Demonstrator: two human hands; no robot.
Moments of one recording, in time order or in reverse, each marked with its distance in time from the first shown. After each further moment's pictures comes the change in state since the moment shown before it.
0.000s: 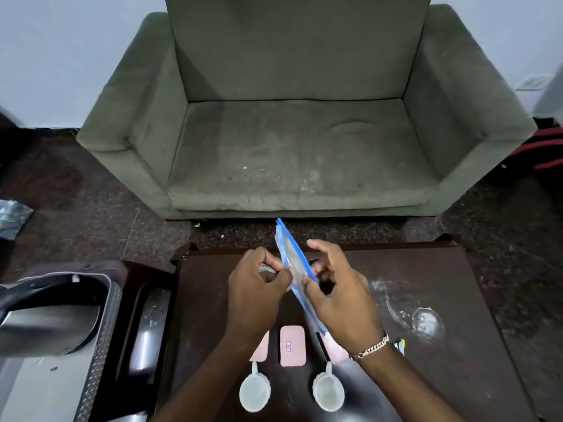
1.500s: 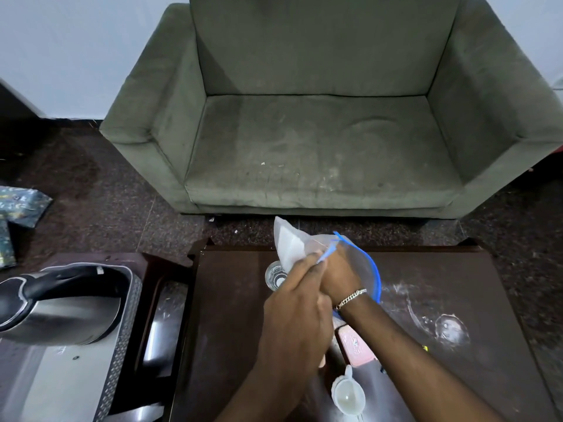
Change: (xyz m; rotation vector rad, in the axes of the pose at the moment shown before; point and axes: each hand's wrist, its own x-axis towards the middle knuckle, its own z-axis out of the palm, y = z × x) left_hand -0.034 0.015 -0.011 0.350 -0.051 0.385; right_hand 0.058 0.005 0.058 -0.433 -0.179 -0.138
